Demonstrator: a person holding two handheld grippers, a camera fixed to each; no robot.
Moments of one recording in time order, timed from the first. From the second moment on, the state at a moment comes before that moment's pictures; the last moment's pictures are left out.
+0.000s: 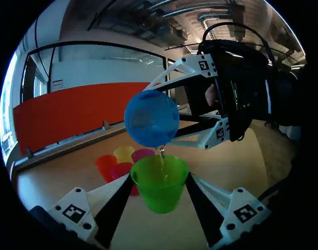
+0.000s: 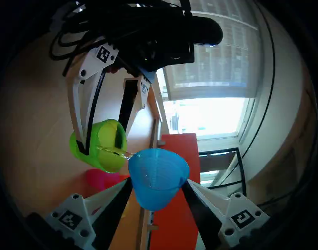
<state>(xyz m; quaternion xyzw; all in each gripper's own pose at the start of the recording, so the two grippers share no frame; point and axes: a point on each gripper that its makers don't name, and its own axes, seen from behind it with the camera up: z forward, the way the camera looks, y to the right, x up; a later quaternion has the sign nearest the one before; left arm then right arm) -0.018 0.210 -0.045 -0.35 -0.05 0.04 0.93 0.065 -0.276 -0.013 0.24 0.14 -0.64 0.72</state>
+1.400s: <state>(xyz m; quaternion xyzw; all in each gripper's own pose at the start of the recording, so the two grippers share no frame) -0.019 0.215 -0.043 -0.35 -0.05 0.05 0.93 0.060 -0.286 -0.024 0.22 0.16 -0.68 0.68</state>
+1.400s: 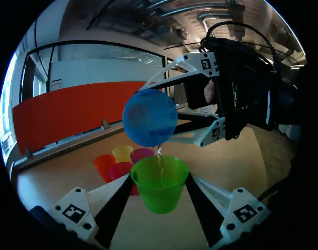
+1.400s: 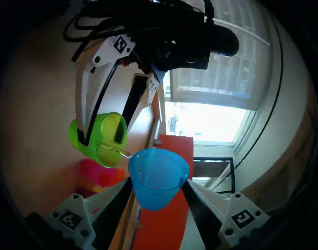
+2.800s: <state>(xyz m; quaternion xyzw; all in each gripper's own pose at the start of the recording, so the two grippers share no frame) -0.019 0.216 -0.042 -0.35 -0.05 0.04 0.93 0.060 -0.286 -0.017 0.21 0.18 -0.71 0.65</state>
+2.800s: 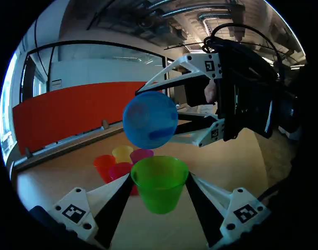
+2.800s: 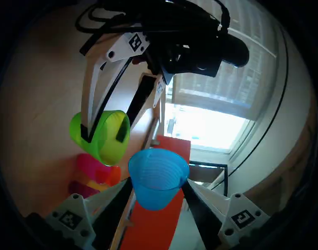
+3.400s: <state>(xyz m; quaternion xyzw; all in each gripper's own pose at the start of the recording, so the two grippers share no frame) -0.022 0.208 -0.041 -0.35 -0.06 0.04 0.94 0.060 -0.270 -0.011 0.24 0.15 -0.62 0.74</state>
